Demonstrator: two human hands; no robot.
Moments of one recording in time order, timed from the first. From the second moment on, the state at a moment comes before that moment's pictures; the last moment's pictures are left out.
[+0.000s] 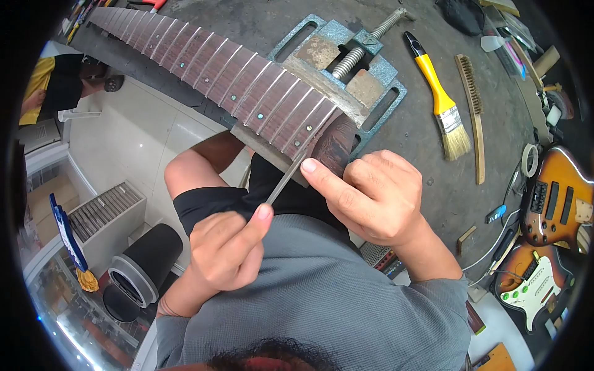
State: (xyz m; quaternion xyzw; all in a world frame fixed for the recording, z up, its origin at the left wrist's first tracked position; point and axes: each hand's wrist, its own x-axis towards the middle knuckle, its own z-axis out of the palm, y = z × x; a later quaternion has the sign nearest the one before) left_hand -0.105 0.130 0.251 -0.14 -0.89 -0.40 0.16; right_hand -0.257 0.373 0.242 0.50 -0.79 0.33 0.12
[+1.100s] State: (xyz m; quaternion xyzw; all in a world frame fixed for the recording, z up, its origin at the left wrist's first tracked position) left_hand -0.149 0.146 0.253 -0.14 -0.88 -0.42 0.18; right_hand -0.257 0.370 0.240 0.49 -0.79 0.34 0.12
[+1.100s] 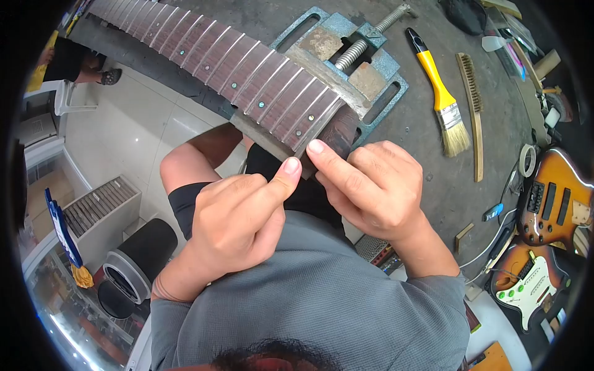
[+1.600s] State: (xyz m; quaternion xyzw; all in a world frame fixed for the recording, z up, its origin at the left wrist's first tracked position) left_hand -0.112 0.129 0.267 -0.13 -0.90 -0.40 0.11; right_hand -0.258 0.373 0.244 0.48 -0.80 0.35 0.10
